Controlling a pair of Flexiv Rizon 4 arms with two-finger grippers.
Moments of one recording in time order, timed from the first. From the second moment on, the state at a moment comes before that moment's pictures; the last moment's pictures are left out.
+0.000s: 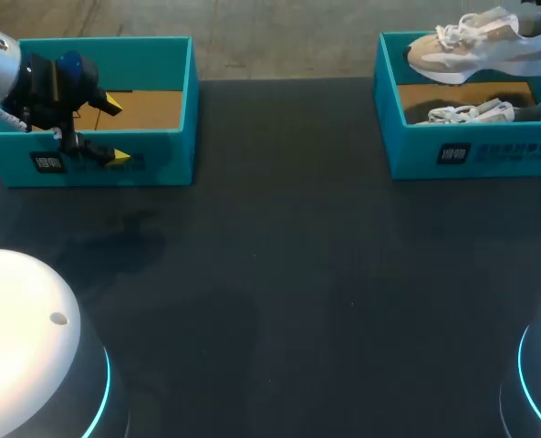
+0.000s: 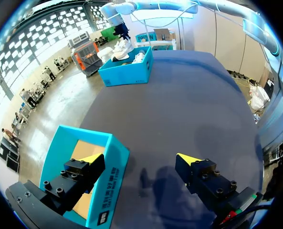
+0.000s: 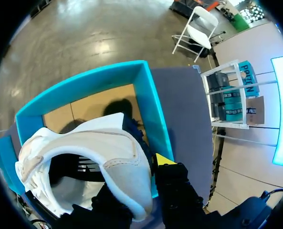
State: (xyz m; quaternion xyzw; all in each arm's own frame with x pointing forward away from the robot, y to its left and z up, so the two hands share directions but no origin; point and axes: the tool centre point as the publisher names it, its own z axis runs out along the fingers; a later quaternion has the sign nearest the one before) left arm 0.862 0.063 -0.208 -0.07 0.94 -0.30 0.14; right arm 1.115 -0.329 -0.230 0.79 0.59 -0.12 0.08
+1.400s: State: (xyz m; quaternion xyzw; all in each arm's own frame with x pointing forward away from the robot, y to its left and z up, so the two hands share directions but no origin) left arm 0.862 0.063 -0.208 -0.07 0.94 -0.30 0.14; right arm 1.097 -0.327 -0.270 0.80 0.57 -0.14 0.09
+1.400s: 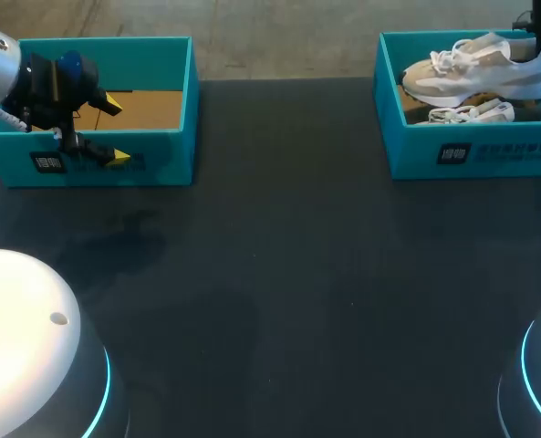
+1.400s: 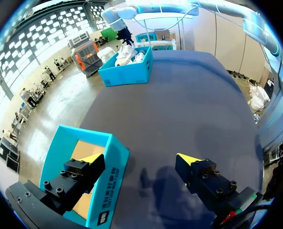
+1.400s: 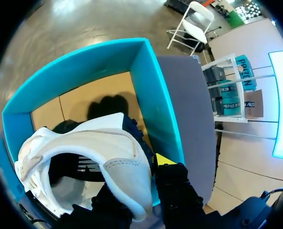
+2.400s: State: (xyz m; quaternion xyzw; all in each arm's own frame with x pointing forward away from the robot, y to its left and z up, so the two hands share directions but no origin) left arm 0.862 0.063 -0.208 -0.07 0.94 -0.30 0.14; right arm 1.128 -0.330 -0.274 0.80 0.57 -0.12 0.11
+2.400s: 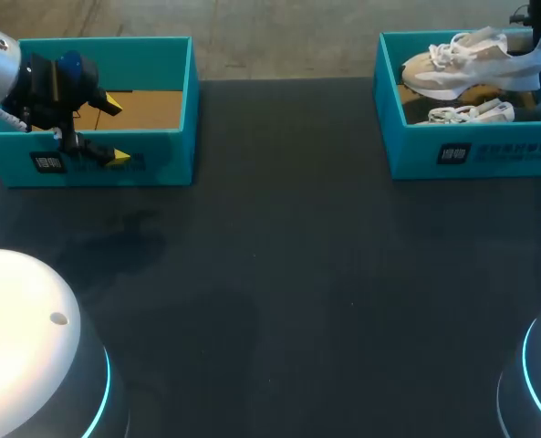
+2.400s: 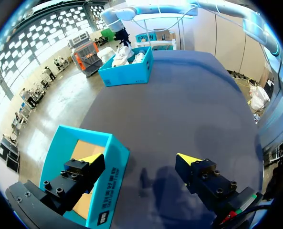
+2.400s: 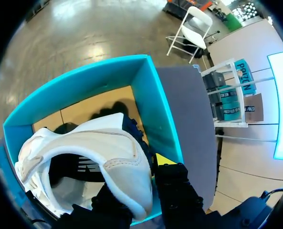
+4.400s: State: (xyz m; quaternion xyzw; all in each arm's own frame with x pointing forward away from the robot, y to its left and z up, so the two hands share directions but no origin) left arm 0.862 0.063 -0.208 -0.07 0.94 -0.30 0.14; right arm 1.151 -0.341 -0.346 0.80 0.58 -0.10 0.13
